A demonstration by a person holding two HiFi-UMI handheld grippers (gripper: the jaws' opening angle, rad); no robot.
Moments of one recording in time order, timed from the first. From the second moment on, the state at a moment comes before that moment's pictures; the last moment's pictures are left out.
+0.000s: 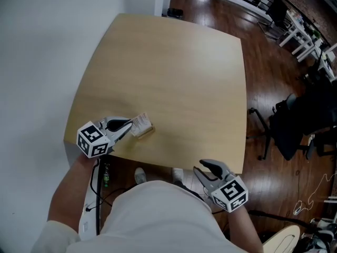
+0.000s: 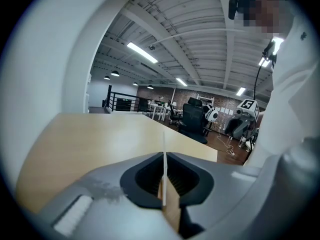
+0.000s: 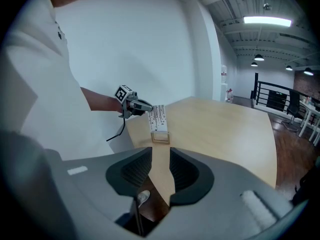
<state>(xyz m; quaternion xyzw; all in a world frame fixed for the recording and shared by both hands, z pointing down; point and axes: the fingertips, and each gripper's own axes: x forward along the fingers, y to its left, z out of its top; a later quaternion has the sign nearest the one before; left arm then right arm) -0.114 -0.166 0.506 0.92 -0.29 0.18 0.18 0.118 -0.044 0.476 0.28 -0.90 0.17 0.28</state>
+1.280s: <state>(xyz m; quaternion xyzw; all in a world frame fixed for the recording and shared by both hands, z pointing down) -0.106 -0.174 0.551 0.92 -0.26 0.21 0.19 0.114 -0.058 0.478 0.28 -0.90 0.18 0.28</state>
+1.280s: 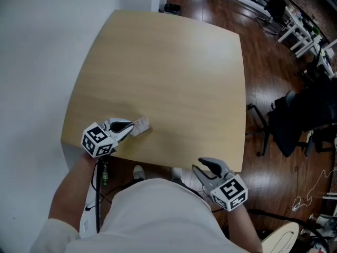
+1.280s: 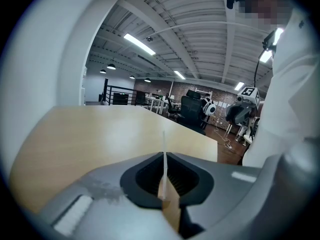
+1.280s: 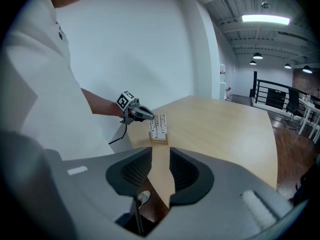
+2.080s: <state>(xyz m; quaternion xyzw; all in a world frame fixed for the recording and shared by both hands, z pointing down) -0.112 -0.179 0.546 0.91 -0.30 0.22 0.16 0.116 -0.066 0.478 0.26 -0.91 0.17 0.28</state>
